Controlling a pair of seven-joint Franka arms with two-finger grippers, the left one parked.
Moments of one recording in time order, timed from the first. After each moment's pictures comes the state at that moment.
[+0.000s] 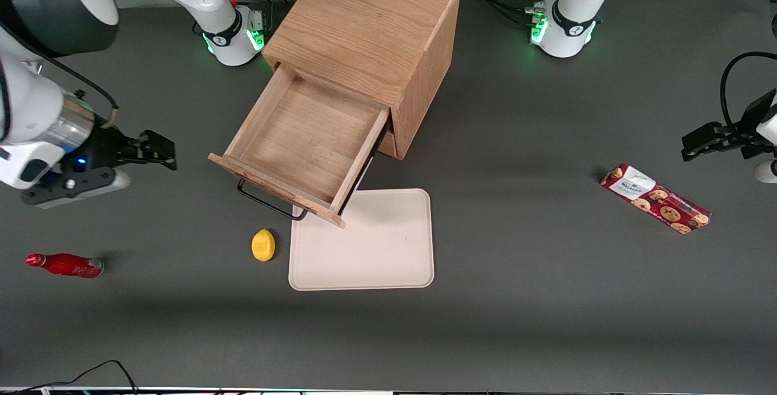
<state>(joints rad) 0.09 0.13 0.02 -1.50 0.01 1.61 -0.06</state>
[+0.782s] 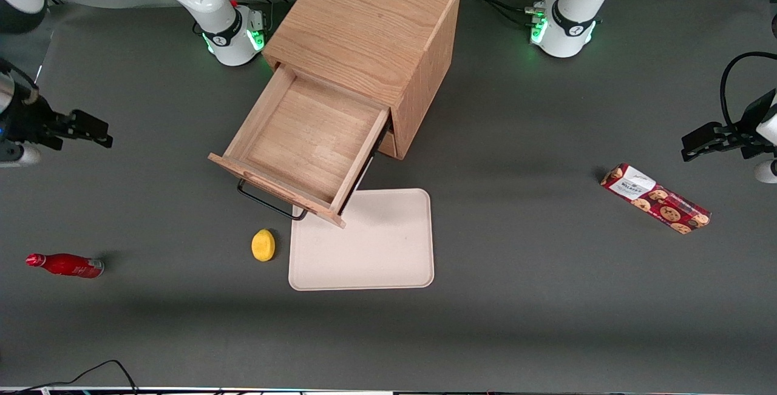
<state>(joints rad) -0.07 -0.04 0.03 -1.68 -0.03 1.61 -0.06</state>
